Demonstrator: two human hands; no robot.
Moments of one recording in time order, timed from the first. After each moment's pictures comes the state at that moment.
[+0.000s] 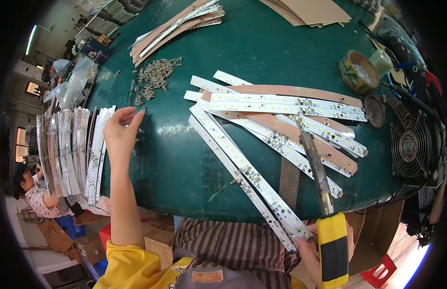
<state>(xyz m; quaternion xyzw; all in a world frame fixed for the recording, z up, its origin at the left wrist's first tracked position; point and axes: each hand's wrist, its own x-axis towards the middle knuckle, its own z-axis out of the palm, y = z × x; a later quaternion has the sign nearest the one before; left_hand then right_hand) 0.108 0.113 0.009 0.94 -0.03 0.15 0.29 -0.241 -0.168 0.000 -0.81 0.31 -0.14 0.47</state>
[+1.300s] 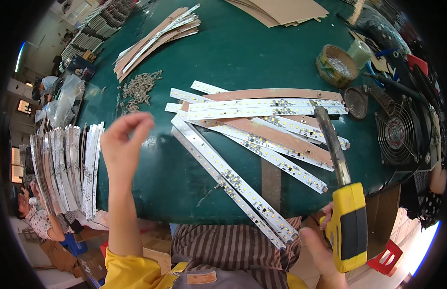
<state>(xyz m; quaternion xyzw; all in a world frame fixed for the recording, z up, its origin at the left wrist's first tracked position) 0.074 0.042 0.030 0.84 -0.17 0.02 0.51 -0.234 -0.184 0.006 -0.81 0.24 -0.22 0.49</state>
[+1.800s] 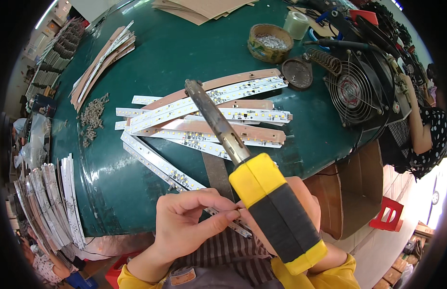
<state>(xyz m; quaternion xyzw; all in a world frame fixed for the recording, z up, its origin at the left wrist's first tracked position) -0.065 -0.034 0.030 0.54 -0.22 -0.43 0.69 -0.196 -0.169 0.038 -0.79 0.26 -0.16 0.53</state>
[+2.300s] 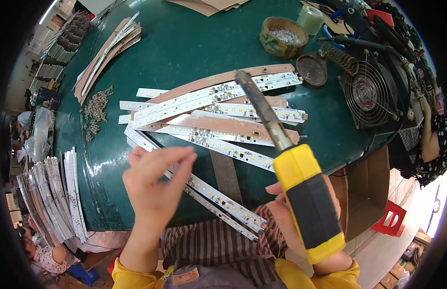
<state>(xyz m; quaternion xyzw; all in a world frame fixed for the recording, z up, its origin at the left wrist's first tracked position) -0.010 -0.033 0.018 0.82 -0.43 0.07 0.36 -0.204 -0.186 0.025 -0.76 0.26 -0.22 0.56</state>
